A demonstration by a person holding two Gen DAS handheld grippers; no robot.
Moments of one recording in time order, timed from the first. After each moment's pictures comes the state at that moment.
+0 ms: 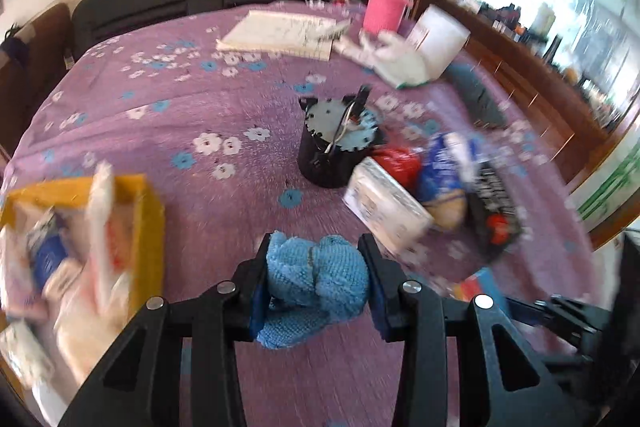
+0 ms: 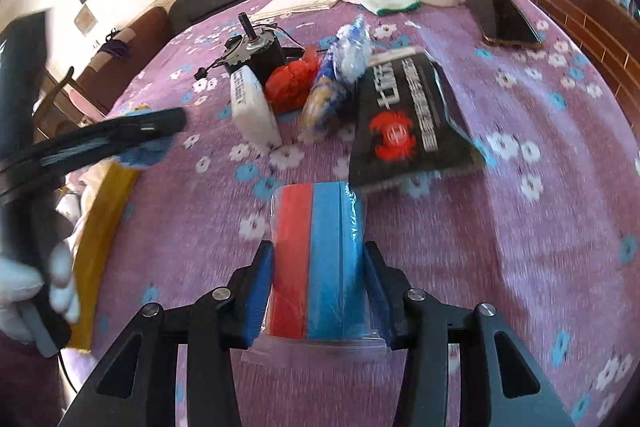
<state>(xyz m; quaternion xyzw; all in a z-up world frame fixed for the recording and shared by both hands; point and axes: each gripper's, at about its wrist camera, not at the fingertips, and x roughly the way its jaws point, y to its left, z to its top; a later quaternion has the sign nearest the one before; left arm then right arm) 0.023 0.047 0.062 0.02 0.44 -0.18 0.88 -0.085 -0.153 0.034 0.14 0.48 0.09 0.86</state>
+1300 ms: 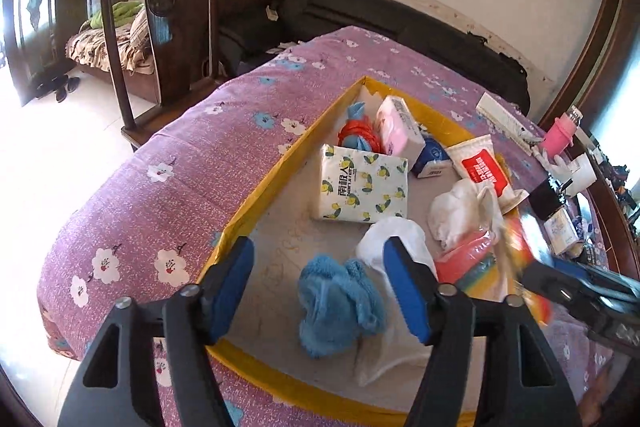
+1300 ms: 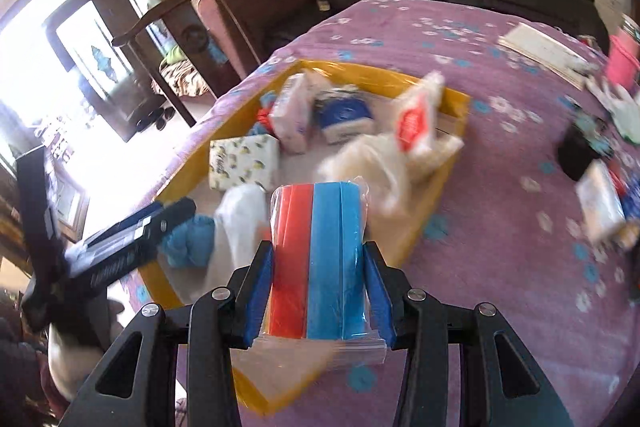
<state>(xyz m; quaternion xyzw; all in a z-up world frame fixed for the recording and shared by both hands) -0.128 0.337 0.049 -0.17 0.38 0.08 0.91 -0.071 0.133 0.086 0.00 0.47 0.29 0.83</state>
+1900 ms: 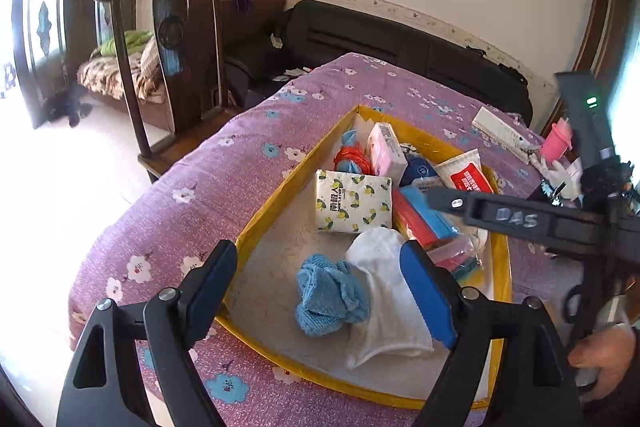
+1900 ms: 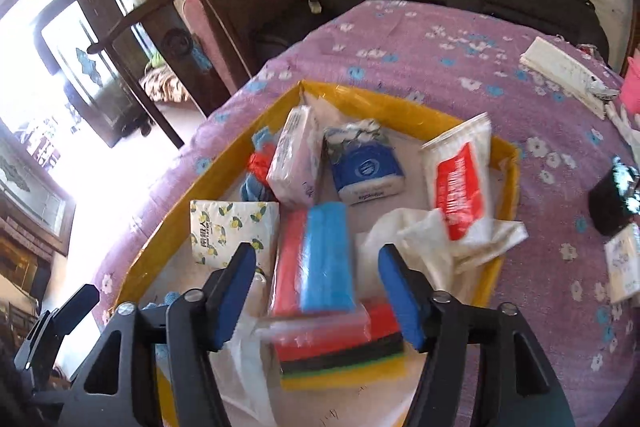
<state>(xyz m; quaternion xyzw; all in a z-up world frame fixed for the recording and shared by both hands) -0.148 0.316 0.076 -0.13 0.34 0.11 0.92 -0.023 0.170 0.088 0.00 0.45 0.26 0.85</state>
